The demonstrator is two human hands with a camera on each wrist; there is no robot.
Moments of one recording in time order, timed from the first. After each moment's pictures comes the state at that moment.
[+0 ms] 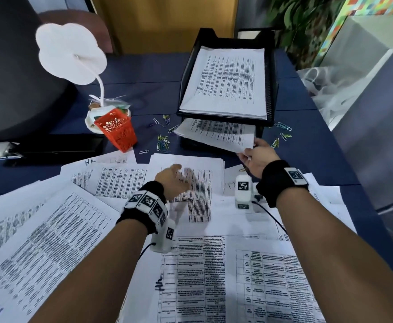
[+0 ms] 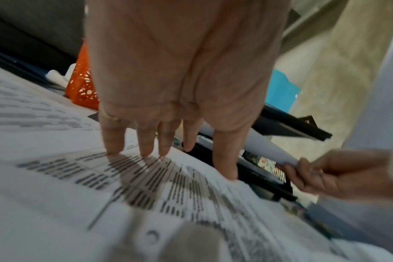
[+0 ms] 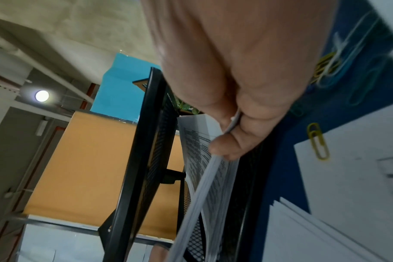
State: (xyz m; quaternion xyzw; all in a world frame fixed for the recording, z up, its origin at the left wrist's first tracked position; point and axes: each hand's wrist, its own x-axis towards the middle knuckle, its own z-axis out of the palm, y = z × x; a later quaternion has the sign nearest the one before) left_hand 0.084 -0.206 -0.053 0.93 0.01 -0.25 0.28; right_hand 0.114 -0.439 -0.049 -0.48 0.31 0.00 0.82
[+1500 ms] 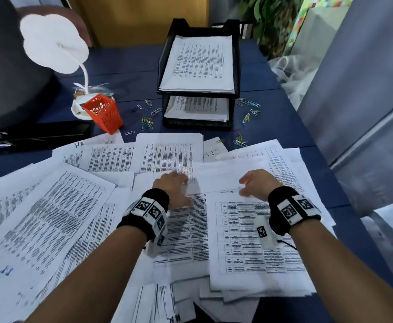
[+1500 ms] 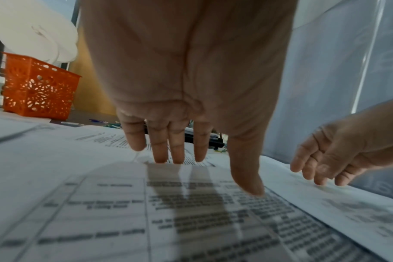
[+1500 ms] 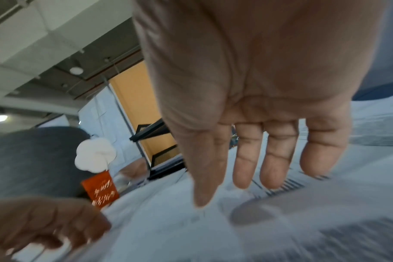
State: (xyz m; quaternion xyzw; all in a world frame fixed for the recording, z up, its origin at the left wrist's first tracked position) left_hand -0.029 -0.229 -0.051 0.95 -0.16 -0.27 0.04; right_hand -0.073 -0.476 -0.043 -0.91 0.17 0.22 0.31
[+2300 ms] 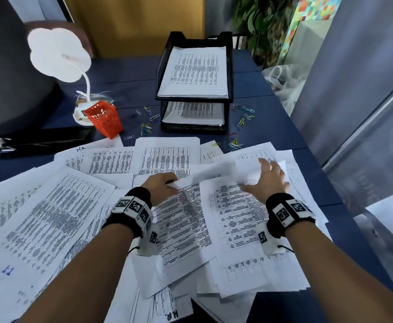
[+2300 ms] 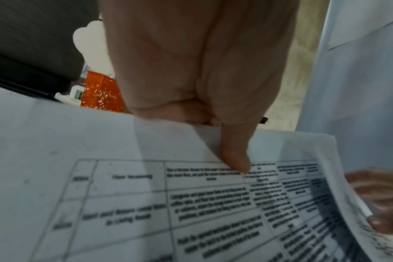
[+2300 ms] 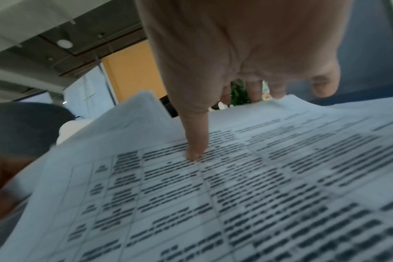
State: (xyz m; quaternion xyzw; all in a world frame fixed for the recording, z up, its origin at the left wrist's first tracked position) left_hand -0.031 -0.203 -0.040 0.92 -0.12 -0.26 0.28; right_hand -0.090 -0.489 -0.059 -0.94 0.27 0.08 0.19
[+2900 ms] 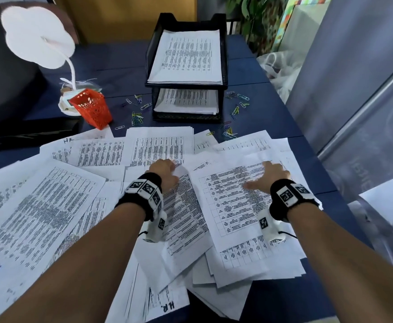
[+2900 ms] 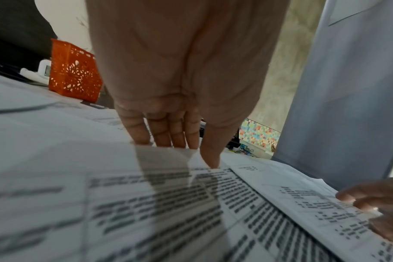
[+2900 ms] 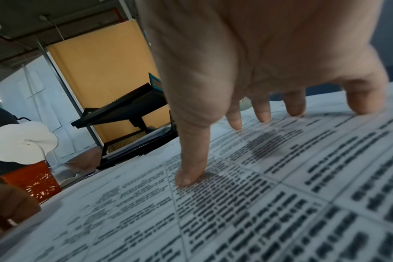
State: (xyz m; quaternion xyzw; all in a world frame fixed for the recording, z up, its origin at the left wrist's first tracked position) left_hand -0.012 -0.232 -0.064 0.95 -0.08 -0.24 0.17; right_hand -0.090 -0.517 -0.070 -0.92 0.30 0.21 0.13
